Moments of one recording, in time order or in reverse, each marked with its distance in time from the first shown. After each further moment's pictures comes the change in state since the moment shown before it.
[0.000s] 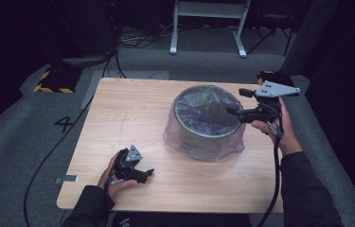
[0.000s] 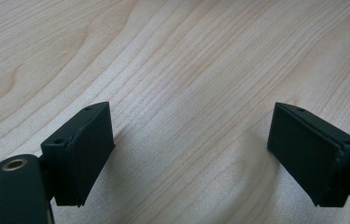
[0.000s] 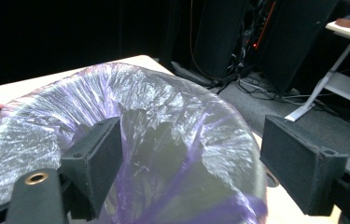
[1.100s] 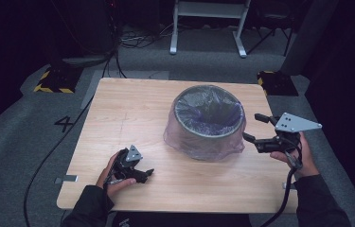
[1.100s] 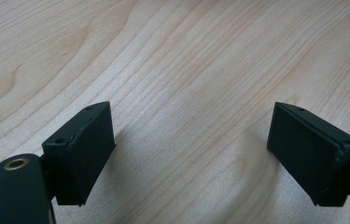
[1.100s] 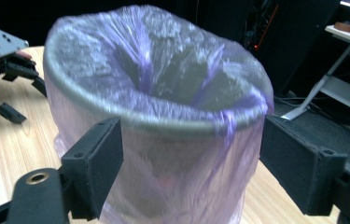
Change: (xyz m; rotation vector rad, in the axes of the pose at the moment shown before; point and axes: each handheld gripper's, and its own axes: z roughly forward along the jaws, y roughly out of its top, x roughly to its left) left arm 0.000 0.000 0.000 -0.002 -0.001 0.002; right arm 0.021 -0.065 -0.057 -0.016 0.001 -0.067
